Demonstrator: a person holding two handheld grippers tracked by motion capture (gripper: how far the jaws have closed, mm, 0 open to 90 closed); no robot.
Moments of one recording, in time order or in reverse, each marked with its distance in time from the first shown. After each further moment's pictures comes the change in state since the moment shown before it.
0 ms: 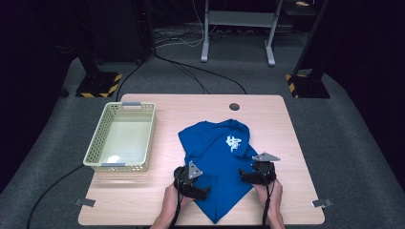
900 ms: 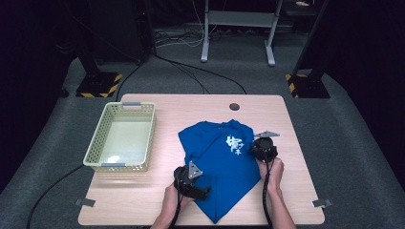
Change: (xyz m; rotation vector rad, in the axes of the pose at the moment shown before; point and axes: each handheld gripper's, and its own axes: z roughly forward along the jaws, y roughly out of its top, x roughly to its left) left arm 0.000 0.000 0.000 0.000 0.000 -0.002; right arm -0.040 0.053 0.028 0.038 -0.115 0.031
